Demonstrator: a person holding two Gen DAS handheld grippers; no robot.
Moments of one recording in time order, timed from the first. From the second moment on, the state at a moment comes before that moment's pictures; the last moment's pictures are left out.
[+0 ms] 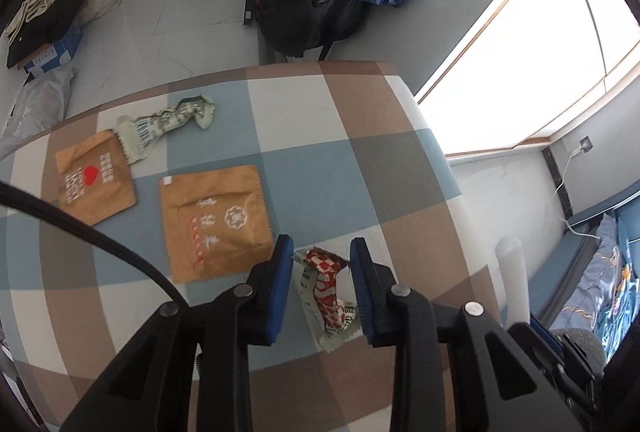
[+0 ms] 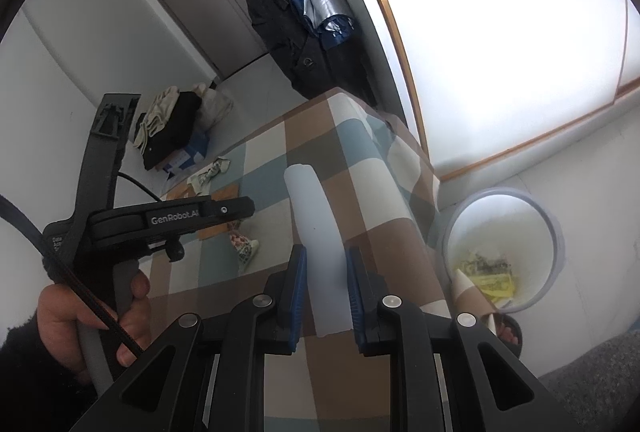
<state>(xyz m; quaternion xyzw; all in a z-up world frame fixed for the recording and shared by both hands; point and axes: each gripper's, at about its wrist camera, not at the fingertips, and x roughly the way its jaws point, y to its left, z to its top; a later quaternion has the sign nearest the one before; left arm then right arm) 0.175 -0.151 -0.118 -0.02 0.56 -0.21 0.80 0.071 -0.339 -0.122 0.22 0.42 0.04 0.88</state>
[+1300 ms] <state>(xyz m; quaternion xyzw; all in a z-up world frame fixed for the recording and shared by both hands) 0.179 -0.084 -0.132 -0.04 0.52 -0.15 0.84 0.056 -0.287 -0.121 0.17 0.44 0.09 0.88</state>
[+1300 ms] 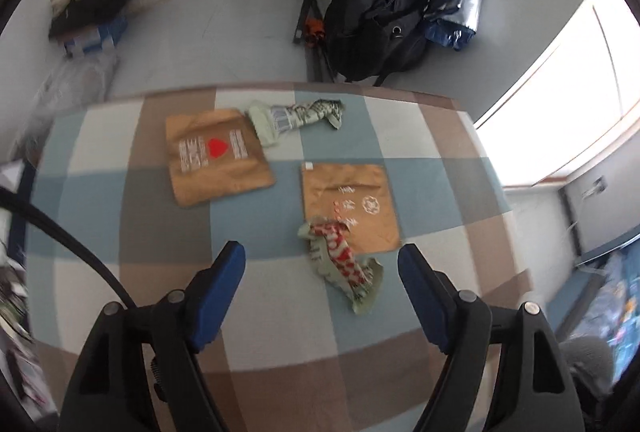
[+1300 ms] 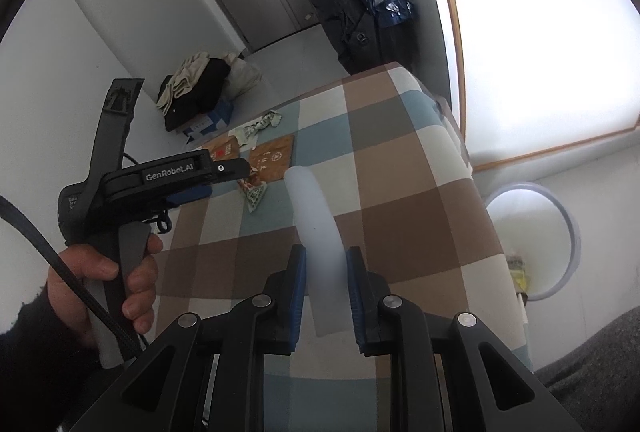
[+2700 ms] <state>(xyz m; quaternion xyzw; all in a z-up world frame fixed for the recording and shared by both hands) 0.073 -0.020 -0.030 -0.14 0.38 -0.20 0.89 0.032 -0.332 -0.030 0.23 0.35 0.11 0.90</state>
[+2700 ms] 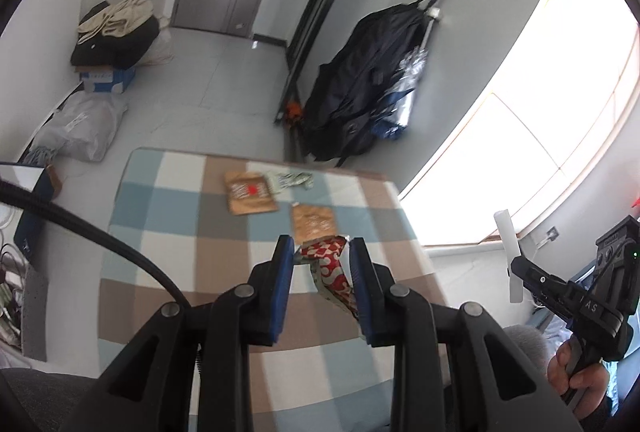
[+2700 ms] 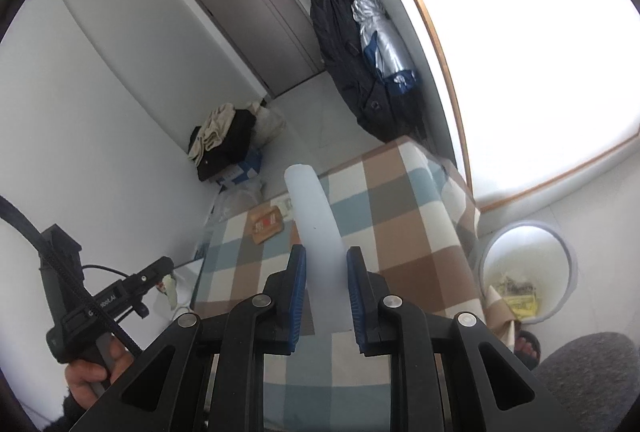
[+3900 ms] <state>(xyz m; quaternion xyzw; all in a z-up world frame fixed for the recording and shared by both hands) 0.189 -0.351 -0.133 -0.01 0.55 -0.36 0.75 0.092 -0.572 -0.260 0.32 0.52 0.02 0.79</state>
